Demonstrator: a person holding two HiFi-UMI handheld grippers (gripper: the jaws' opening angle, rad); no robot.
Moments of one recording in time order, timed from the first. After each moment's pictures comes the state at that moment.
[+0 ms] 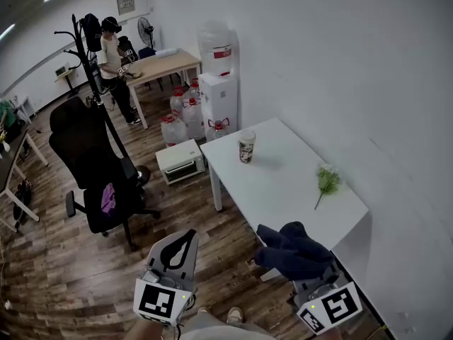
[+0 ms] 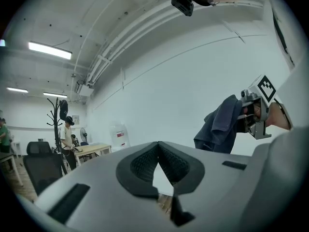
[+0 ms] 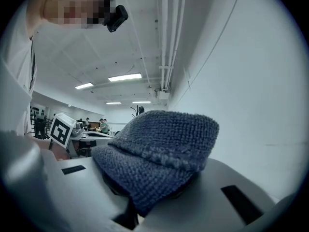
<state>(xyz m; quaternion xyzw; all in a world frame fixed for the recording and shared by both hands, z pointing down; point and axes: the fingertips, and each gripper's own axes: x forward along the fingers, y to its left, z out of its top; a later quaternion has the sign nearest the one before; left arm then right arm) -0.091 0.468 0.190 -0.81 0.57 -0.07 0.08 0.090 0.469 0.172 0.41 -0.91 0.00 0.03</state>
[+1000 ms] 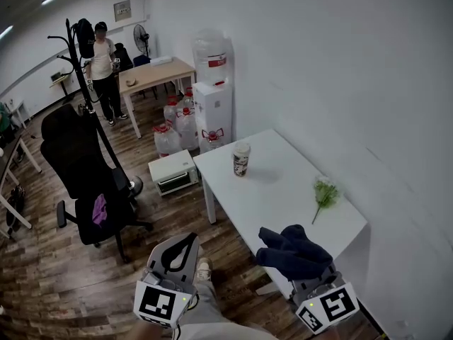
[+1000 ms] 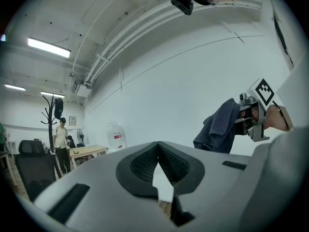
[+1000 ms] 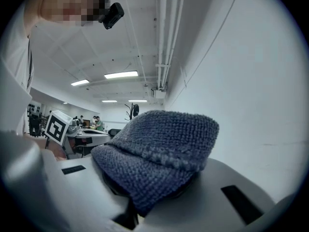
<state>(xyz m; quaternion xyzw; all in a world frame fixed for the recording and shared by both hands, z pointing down) -0.078 0.411 0.197 -0.83 0.56 -0.05 0.07 0.101 0.410 0.193 0.43 -0.90 -0.01 0.04</state>
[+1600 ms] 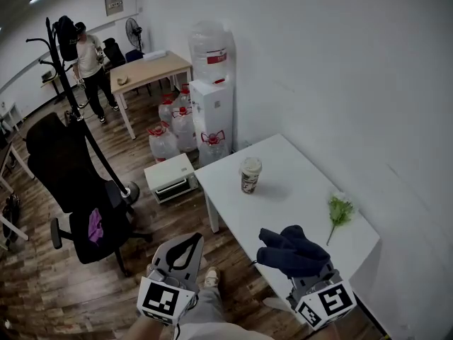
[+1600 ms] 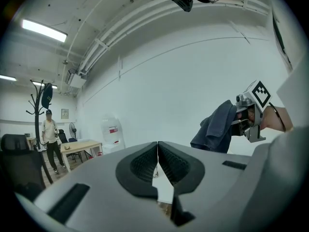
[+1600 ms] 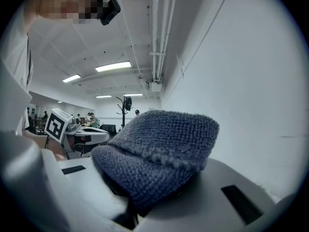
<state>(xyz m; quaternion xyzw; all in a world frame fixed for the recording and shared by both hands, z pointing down) -0.133 0.255 0.230 -0.85 0.52 -0.07 0.04 0.042 0.256 0.229 0.44 -0.89 0.03 0.06</state>
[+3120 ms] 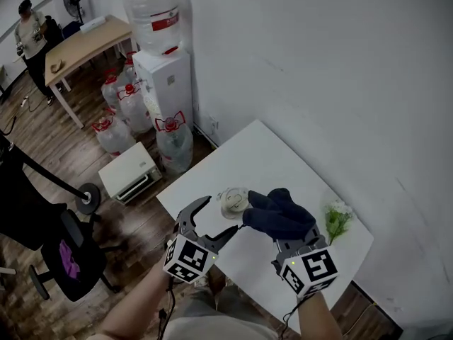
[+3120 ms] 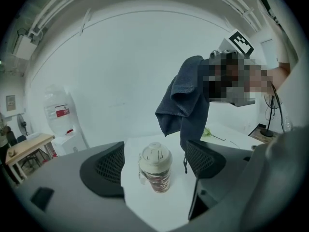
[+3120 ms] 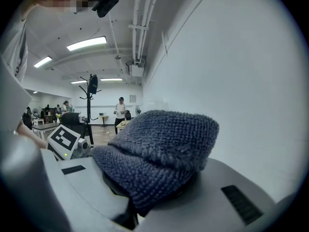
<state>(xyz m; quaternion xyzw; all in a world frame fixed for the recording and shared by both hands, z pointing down) -0.051 -0.085 0.404 -0.94 0.28 -0.19 0.01 0.029 -0.081 0.286 0.54 -0.83 0.07 0.12</state>
